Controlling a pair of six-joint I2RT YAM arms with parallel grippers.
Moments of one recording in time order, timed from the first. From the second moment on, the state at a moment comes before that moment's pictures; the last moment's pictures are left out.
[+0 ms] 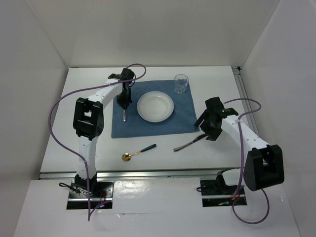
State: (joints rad) left arm -0.28 2.19 1.87 -0.94 -0.20 -0.37; right arm 0.19 1.32 0.90 -0.78 0.07 0.89
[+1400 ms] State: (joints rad) left arm -0.28 1.81 1.82 -1.02 -0.18 -0.40; right arm 0.49 1.59 0.87 -0.73 0.09 1.23
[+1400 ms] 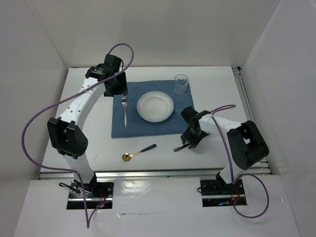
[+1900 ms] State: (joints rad) left arm -0.28 1.77 1.78 -1.04 -0.17 -0.40; right arm 0.42 1.59 0.85 -0.73 0.02 1.27
